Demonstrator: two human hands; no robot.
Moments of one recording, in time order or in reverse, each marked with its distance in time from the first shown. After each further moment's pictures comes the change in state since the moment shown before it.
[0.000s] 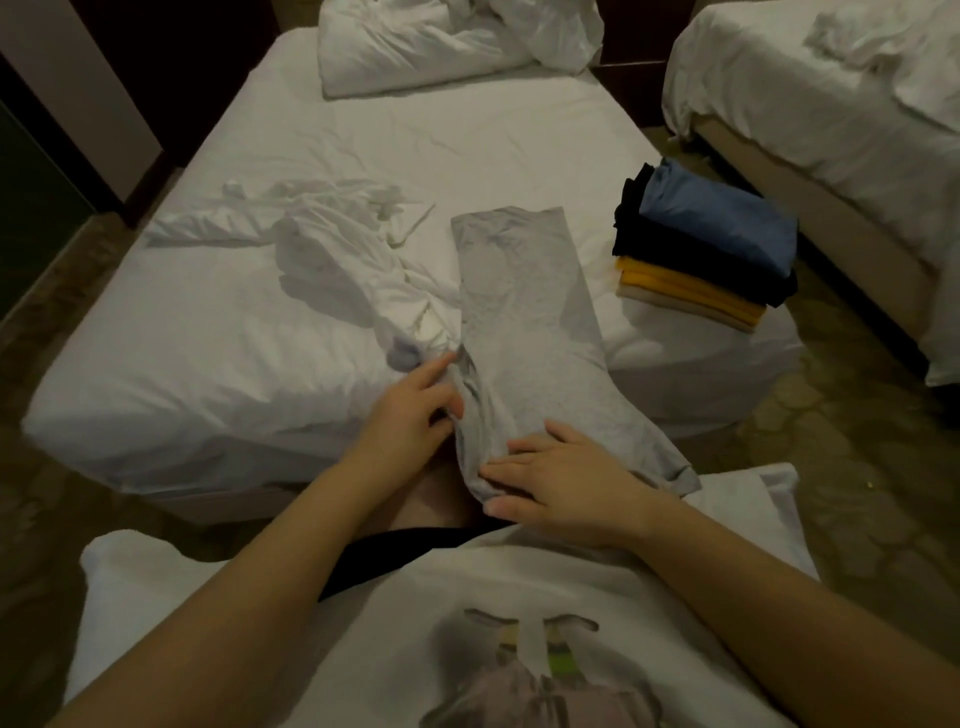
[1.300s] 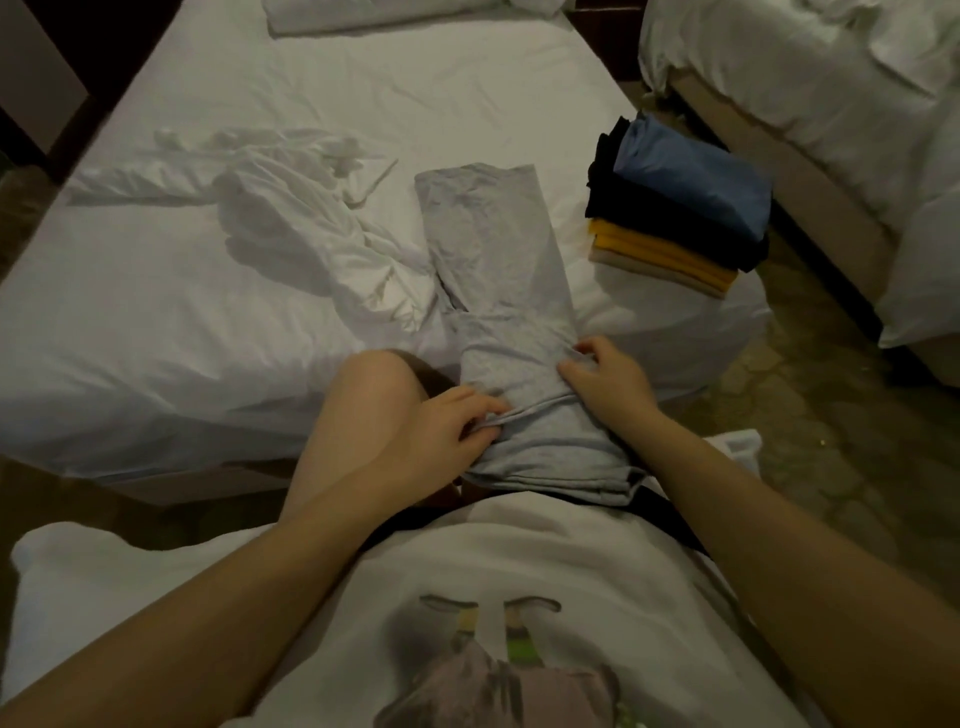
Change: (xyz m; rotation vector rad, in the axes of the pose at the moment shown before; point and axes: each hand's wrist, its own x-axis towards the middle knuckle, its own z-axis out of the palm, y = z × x) left_hand 0.002 0.025 0.058 -0.282 -0.091 0.054; right_hand 0.005 0.093 0.013 0.746 0.423 0.812
